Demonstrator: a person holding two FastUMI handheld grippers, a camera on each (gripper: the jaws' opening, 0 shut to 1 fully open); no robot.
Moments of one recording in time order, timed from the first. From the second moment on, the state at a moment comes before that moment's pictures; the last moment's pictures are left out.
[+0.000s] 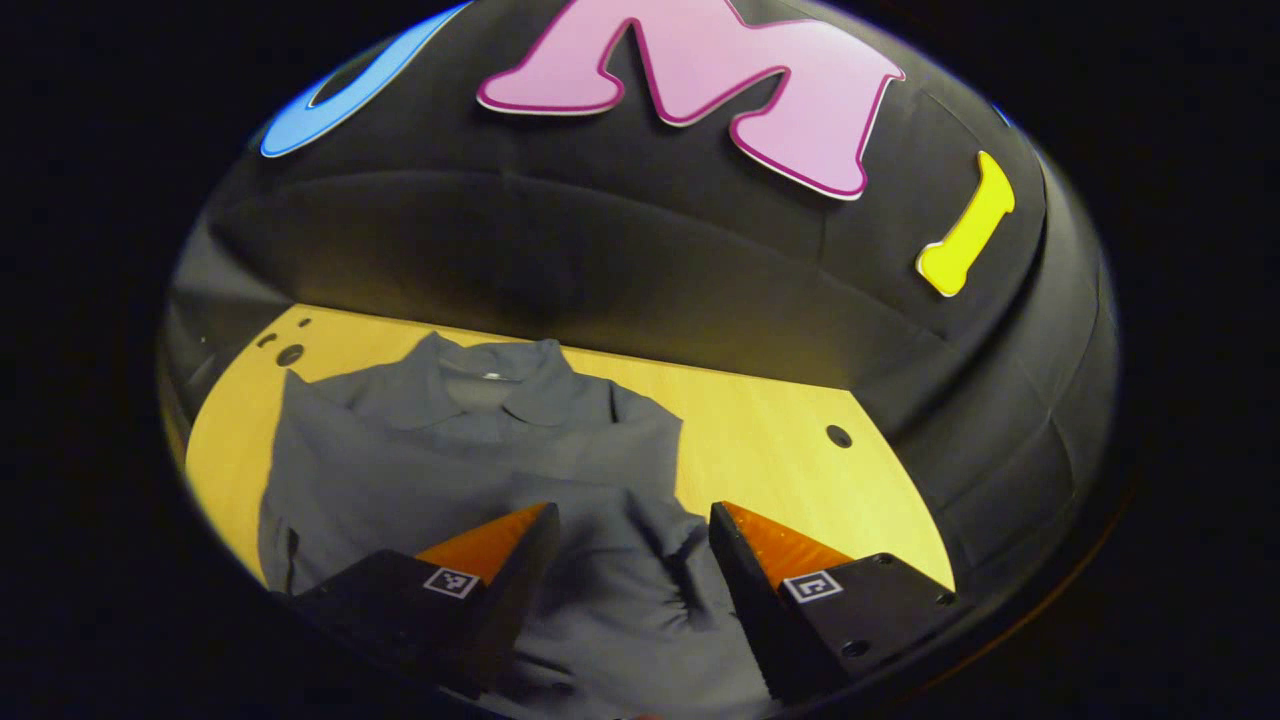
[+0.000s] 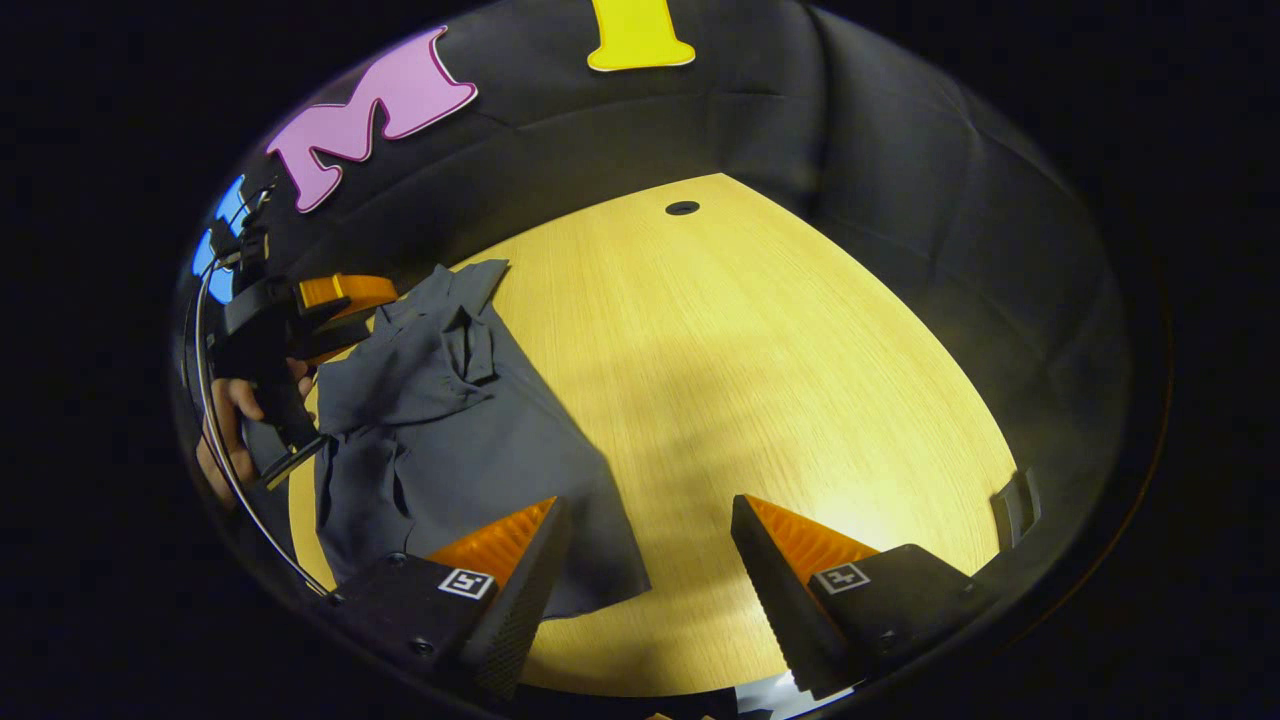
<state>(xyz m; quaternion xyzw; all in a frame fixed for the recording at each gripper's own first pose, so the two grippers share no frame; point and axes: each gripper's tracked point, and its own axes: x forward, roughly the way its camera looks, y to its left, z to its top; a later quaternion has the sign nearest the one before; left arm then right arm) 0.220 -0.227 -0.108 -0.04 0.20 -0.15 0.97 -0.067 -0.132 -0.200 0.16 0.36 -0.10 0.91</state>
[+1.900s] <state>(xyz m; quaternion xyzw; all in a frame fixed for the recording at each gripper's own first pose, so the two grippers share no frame) -0.010 0.092 -0.293 -0.01 0.38 0.03 0.92 -0.062 0.023 -0.277 0.02 0.51 0.04 0.86</state>
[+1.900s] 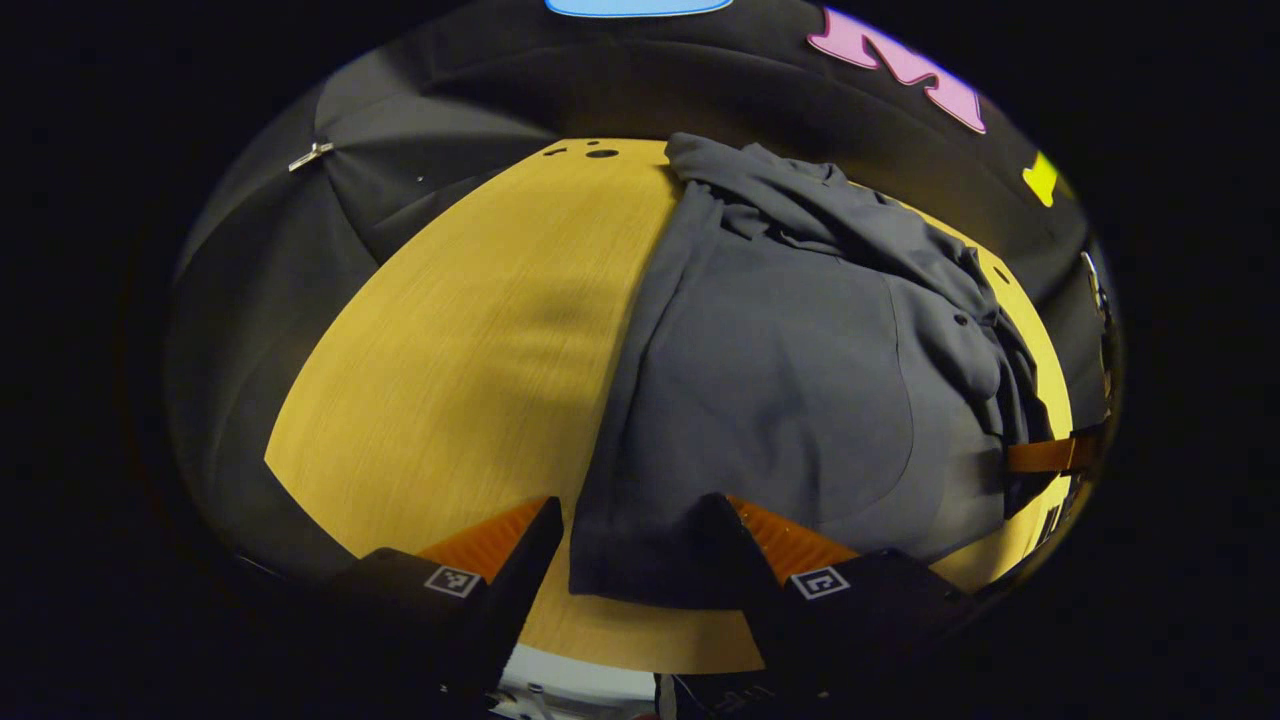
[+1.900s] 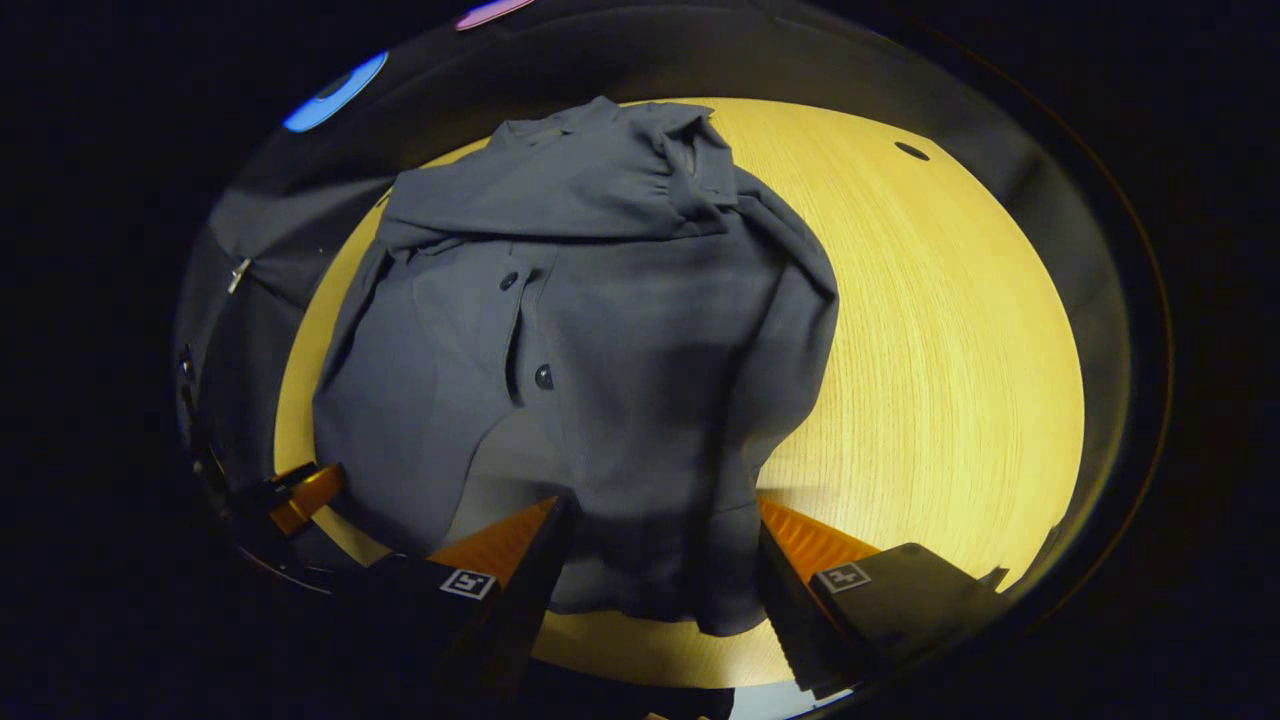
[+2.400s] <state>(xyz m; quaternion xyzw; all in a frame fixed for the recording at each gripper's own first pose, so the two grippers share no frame) -0.006 0.065 -0.295 0.03 0.38 -0.03 0.92 -0.056 0.016 -0.279 -0.03 0.51 0.03 0.86</state>
